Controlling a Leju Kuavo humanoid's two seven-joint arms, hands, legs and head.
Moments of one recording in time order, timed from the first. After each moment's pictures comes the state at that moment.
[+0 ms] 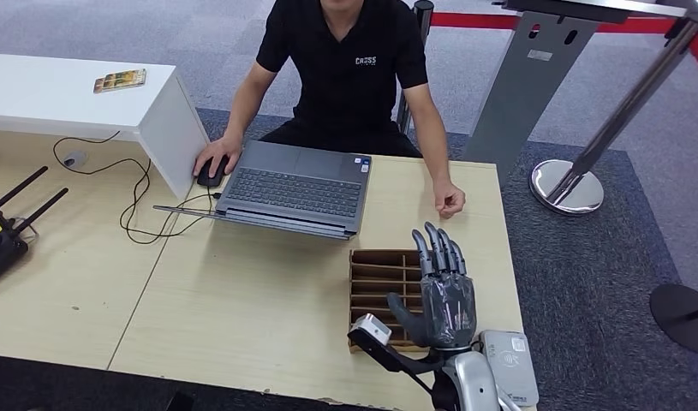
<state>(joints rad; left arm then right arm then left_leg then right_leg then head) -0.03 0.03 -0.21 -0.32 -0.58 0.70 0.53 -0.09 -0.18 0.66 -1.57 1.20 -0.69 0.46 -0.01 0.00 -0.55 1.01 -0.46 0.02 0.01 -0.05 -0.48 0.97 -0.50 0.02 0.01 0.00</state>
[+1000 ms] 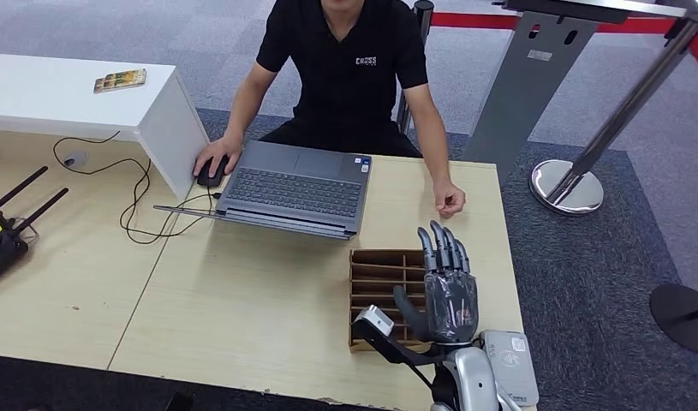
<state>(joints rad) -0.03 0.04 -0.22 -0.32 -0.57 0.70 0.54 -0.09 -0.15 0.61 -1.52 1.21 -0.69 0.44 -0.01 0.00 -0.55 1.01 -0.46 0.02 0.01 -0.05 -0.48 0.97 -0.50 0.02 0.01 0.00</state>
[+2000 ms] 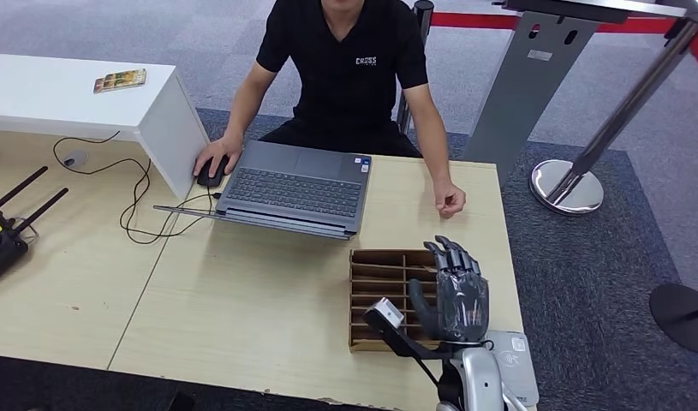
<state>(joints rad) -0.03 0.04 -0.23 -0.32 -0.56 0.70 0.54 -0.09 -0.17 0.59 -1.51 1.23 -0.69 0.53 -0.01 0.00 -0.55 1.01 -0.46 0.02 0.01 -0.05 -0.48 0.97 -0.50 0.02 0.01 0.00</state>
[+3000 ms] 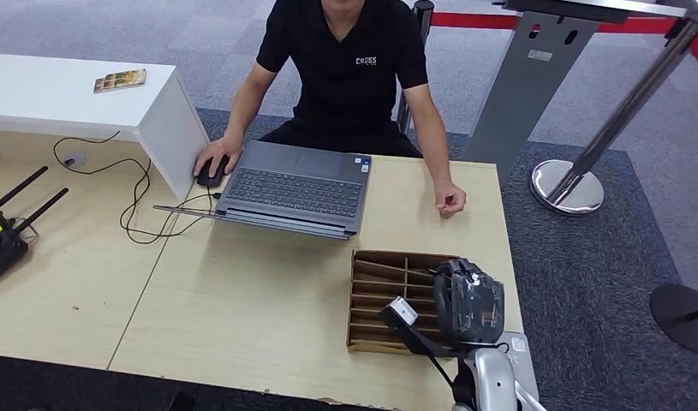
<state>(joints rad) -0.03 0.04 -0.23 -0.32 -0.57 0.70 0.53 -0.11 -0.27 0.63 -1.48 1.22 -0.69 0.64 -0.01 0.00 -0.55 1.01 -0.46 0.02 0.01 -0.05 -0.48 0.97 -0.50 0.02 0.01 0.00</state>
